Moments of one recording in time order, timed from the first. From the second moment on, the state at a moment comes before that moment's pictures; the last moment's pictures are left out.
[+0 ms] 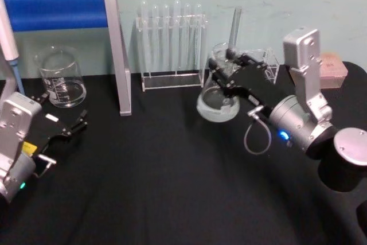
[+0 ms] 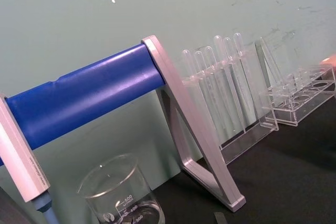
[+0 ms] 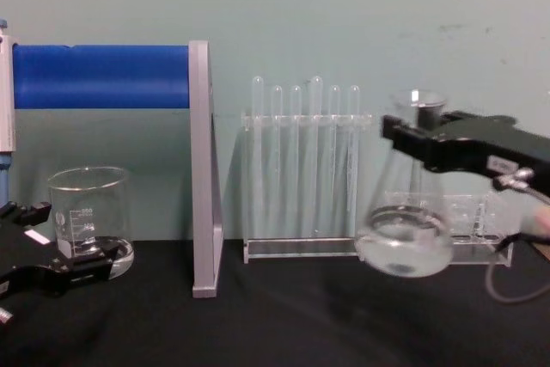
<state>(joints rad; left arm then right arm) -0.20 0.60 0.45 -1.41 -0.25 -0.12 0.03 0.26 0.29 -0.31 -1.52 0.28 0.01 0.28</state>
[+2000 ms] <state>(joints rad) -0.20 0.60 0.45 -1.41 -0.25 -0.12 0.03 0.24 0.28 -0.34 -1.55 0.27 0.01 0.36</state>
